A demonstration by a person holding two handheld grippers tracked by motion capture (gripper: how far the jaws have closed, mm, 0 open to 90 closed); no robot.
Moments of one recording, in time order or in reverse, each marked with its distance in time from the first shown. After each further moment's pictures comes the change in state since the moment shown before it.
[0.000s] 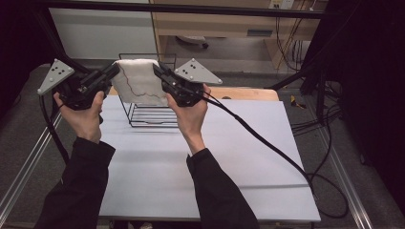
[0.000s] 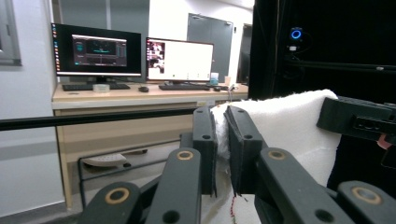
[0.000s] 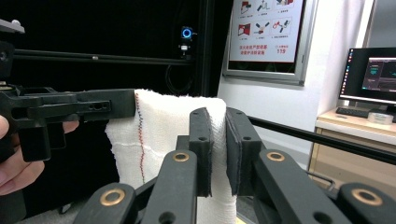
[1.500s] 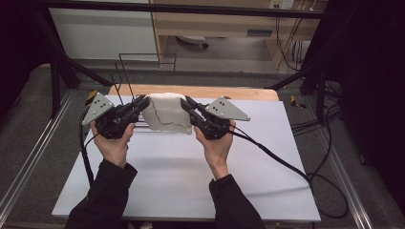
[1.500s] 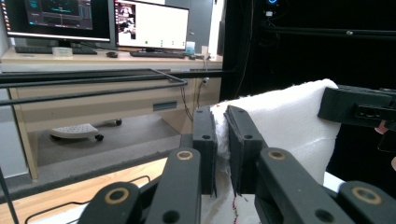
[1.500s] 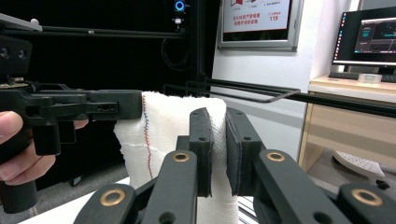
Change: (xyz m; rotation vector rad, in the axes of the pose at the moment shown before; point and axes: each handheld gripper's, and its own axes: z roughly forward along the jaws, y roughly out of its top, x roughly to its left) left arm -0.057 -0.071 0.003 0.107 -0.086 -0.020; right arm -0.011 -0.058 -0.079 0.079 -0.017 0.052
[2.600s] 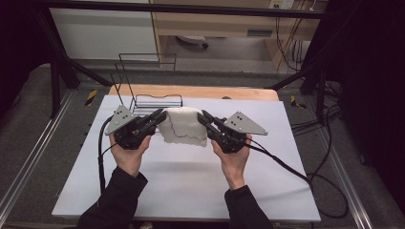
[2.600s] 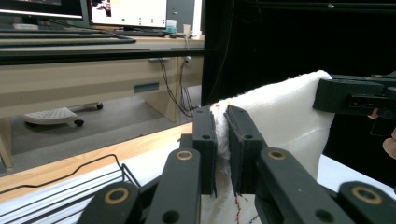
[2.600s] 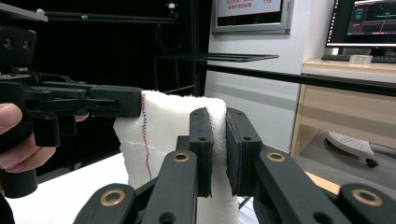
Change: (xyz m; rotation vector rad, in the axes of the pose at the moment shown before) left arm -0.032 -0.026 0.015 0.082 -0.076 -0.001; right arm -0.016 -0.026 -0.043 0.050 -0.016 0.015
